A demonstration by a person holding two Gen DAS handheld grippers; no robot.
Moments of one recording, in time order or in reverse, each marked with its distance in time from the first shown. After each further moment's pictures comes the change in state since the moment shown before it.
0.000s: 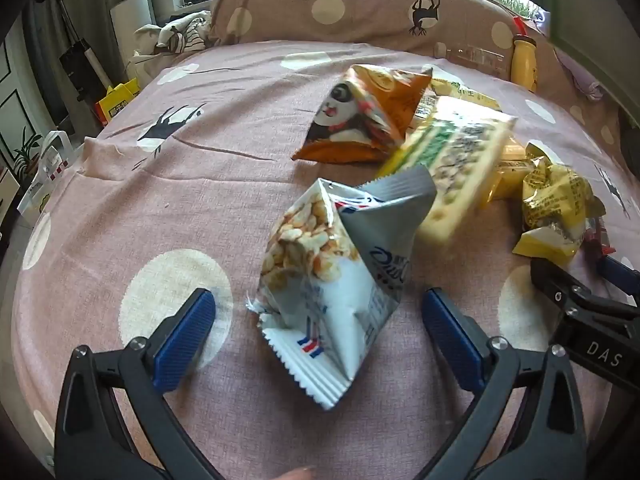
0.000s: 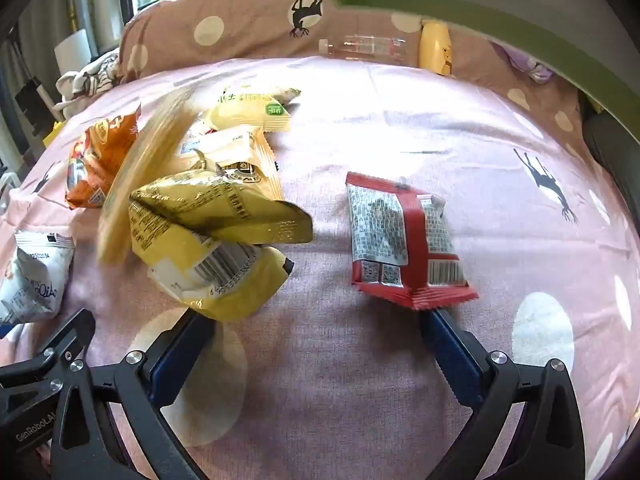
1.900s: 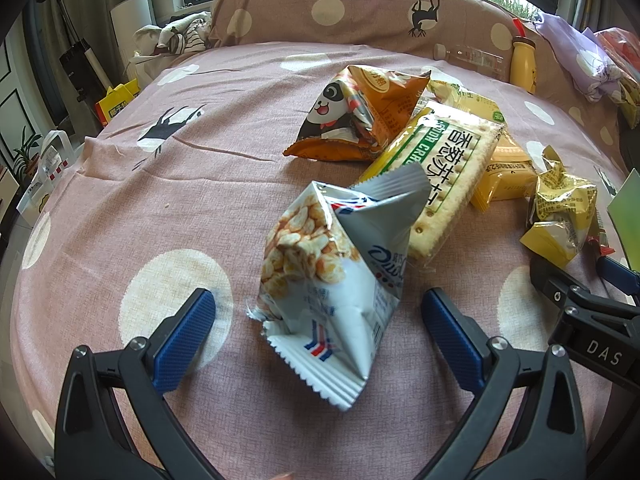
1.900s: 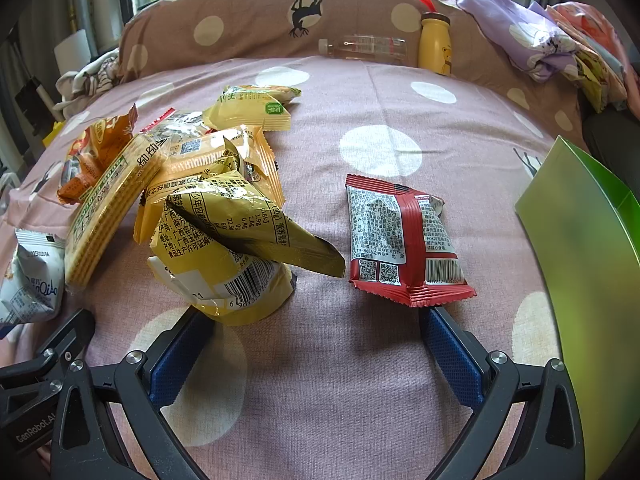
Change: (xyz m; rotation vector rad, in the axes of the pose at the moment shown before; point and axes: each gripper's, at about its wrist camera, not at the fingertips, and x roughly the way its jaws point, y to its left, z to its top) left arm 0.000 0.000 0.000 0.000 -0.003 0.000; right arm 0.001 0.000 0.001 -0.006 0.005 -0.008
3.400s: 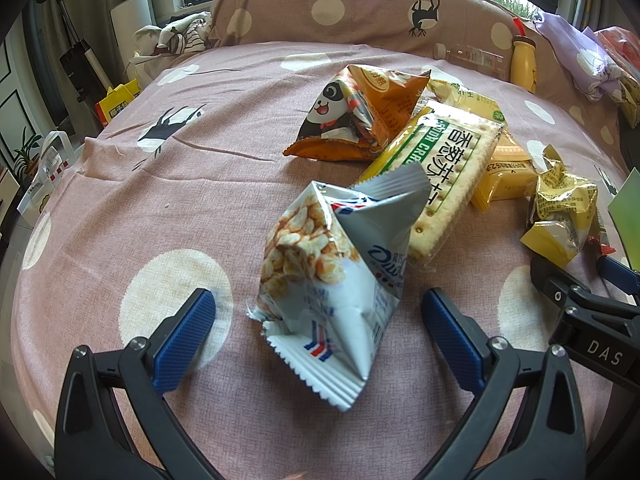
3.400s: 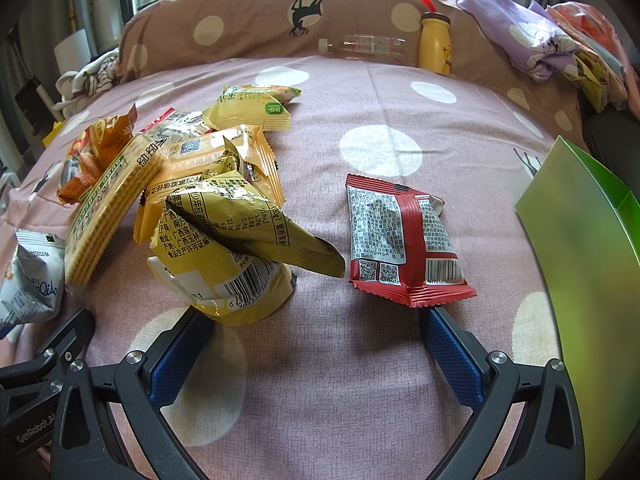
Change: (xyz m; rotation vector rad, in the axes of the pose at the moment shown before) left arm -0.001 -0.005 0.002 0.001 0.000 0.001; right arm 0.000 0.000 0.000 0.000 0.000 0.000
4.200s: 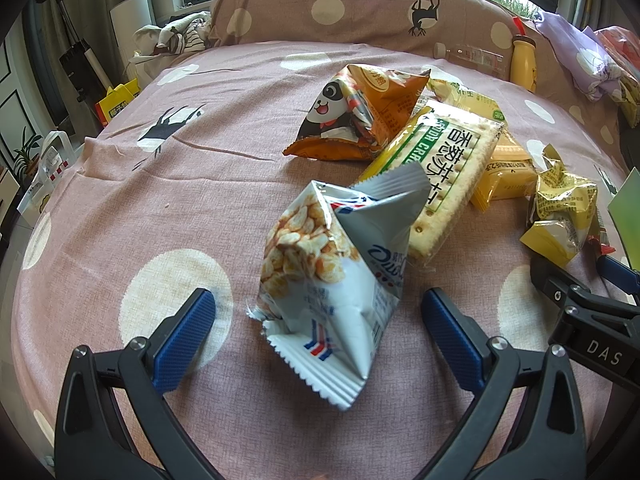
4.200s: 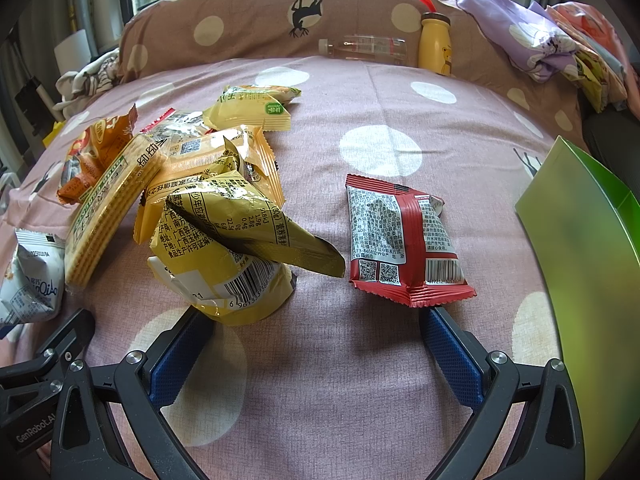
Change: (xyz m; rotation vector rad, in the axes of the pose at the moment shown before) left arm 0.002 0.002 -0.001 0.000 0.002 -0.001; right arm 0.000 -0.001 0.000 0.000 0.000 0.000
